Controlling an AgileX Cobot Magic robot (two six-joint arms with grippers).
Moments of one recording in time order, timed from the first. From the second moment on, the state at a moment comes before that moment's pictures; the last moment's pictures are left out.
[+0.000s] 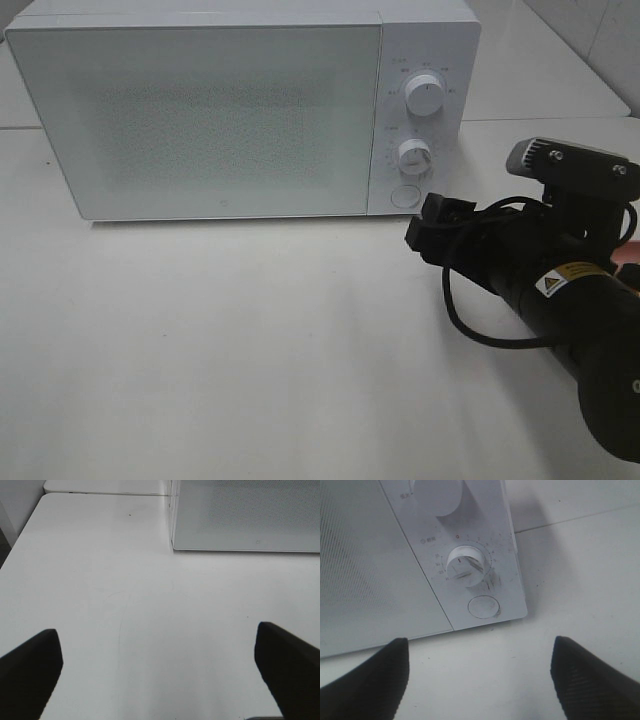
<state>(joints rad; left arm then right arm) 0.03 0.00 -0.50 -0.06 1.04 0.01 0.82 1.66 -0.33 0.83 -1.12 0.05</state>
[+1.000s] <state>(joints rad) 0.03 0.00 -0.50 -0.06 1.04 0.01 0.82 1.66 -0.33 0.83 -1.12 1.28</state>
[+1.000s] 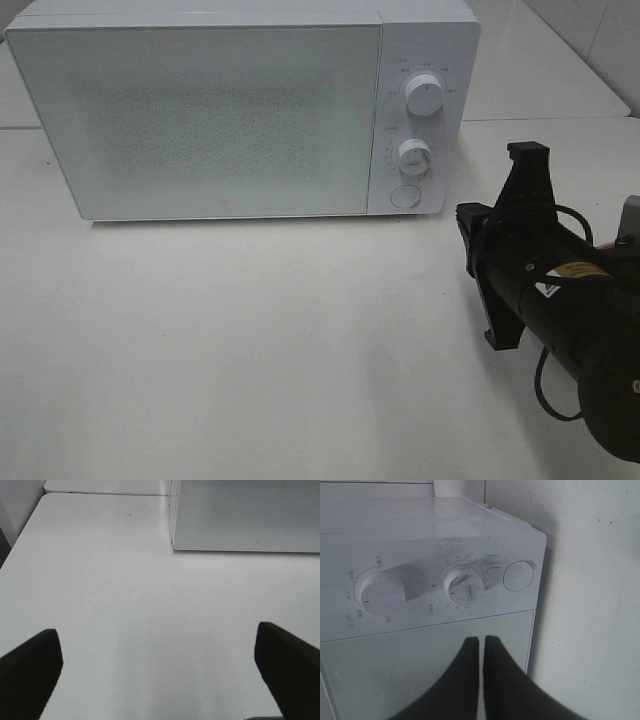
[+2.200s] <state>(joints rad) 0.03 0.00 -0.50 -0.06 1.04 0.01 0.79 1.86 -0.43 0.77 -1.04 1.36</state>
